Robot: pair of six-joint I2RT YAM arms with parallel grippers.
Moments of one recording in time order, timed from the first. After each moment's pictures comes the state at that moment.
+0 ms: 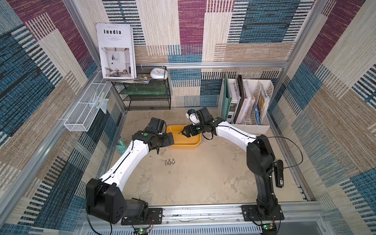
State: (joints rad) left arm -0.29 1.37 1.19 -0.81 -0.03 -0.50; right arm 0.66 2.11 1.78 -0.48 -0.29 0.18
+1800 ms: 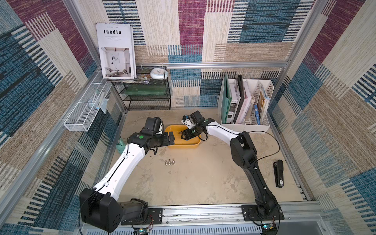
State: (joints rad) left arm -0.29 1.30 1.19 -0.79 0.08 -0.38; right arm 0.65 2.40 2.01 -0.57 -0.37 0.10
